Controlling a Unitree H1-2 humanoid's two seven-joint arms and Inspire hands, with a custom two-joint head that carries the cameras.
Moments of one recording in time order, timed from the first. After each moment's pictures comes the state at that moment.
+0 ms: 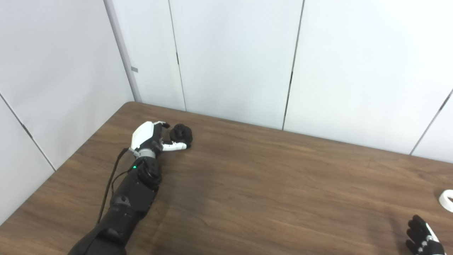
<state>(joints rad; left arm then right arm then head) -0.50 0.44 0.02 0.62 0.47 0.28 0.23 0.17 -0.16 -0.06 -0.30 0.04 0.11 0.12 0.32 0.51</state>
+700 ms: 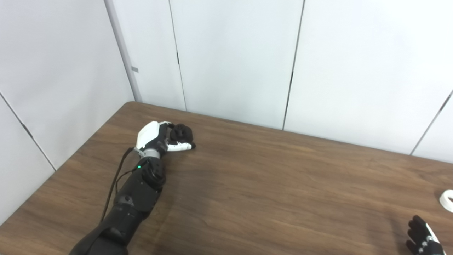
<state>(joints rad) -0.51 0.44 -0.01 0.62 0.46 0.28 0.24 0.17 -0.16 -0.06 -0.31 0.03 0.11 0.12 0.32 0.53</state>
